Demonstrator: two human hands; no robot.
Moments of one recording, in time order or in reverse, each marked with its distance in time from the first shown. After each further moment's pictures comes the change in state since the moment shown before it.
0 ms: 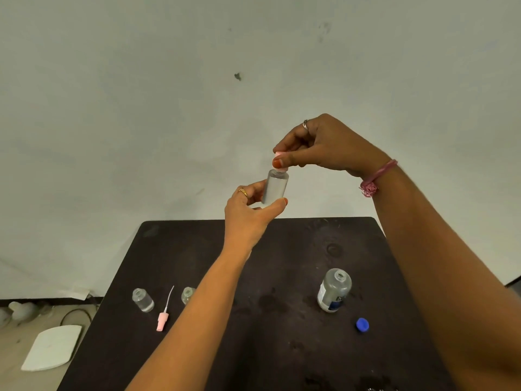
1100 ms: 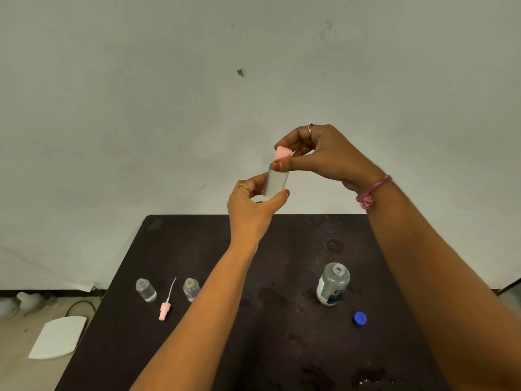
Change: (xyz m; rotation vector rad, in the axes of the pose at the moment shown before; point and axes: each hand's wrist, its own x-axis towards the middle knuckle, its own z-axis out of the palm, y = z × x) left_hand -0.013 0.010 0.010 -0.042 0.098 0.036; right_hand -0.020 0.004 0.020 0.176 0.074 0.058
